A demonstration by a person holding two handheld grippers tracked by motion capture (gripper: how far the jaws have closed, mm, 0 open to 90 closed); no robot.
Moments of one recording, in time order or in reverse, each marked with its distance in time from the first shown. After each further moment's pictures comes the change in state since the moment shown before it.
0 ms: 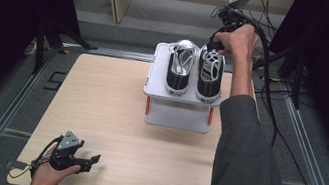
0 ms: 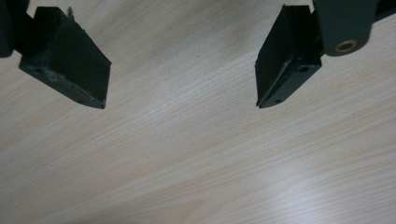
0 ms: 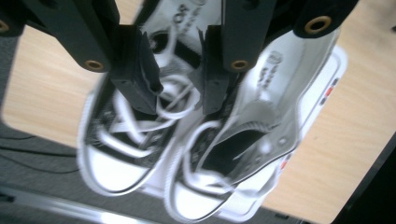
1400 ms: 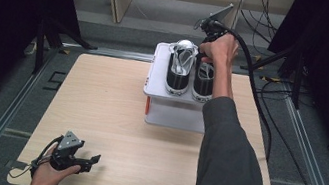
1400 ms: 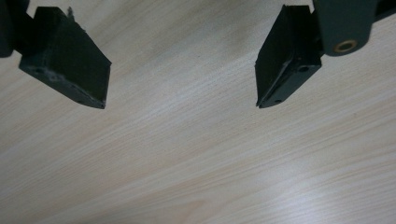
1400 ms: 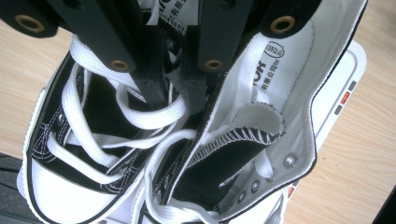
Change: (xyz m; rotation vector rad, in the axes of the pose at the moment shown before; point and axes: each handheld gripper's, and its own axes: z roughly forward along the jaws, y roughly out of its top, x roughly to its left) left arm 0.000 0.000 0.000 0.000 -0.004 0.009; right arm 0.018 -0.002 0.049 0.090 -0.014 0.001
